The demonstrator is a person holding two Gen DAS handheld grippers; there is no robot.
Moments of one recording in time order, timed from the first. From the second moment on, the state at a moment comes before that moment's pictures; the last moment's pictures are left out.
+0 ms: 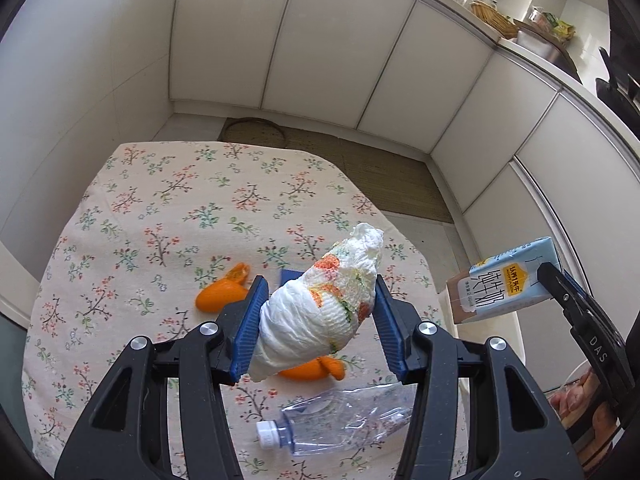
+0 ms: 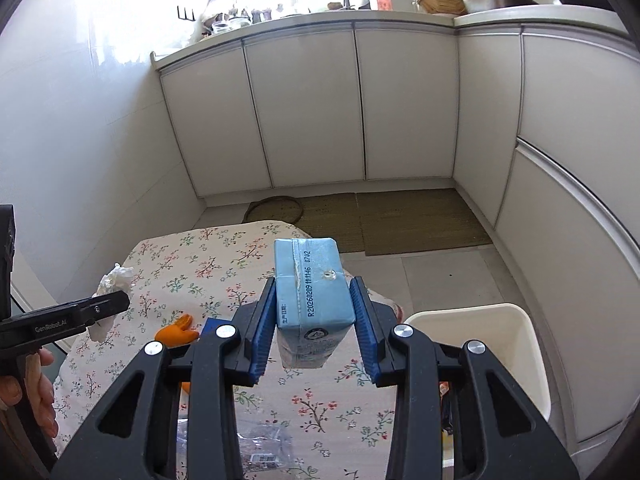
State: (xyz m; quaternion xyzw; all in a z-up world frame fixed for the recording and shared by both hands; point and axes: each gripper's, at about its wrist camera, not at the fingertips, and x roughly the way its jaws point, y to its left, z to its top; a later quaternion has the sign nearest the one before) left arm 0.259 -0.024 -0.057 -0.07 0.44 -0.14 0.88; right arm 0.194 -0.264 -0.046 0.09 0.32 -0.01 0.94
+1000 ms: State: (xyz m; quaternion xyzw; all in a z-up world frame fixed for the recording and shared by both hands) left arm 0.253 -0.188 -0.090 -0.01 0.46 -0.24 0.85; right arm 0.143 -0.411 -0.066 0.07 0.35 -0.24 0.90
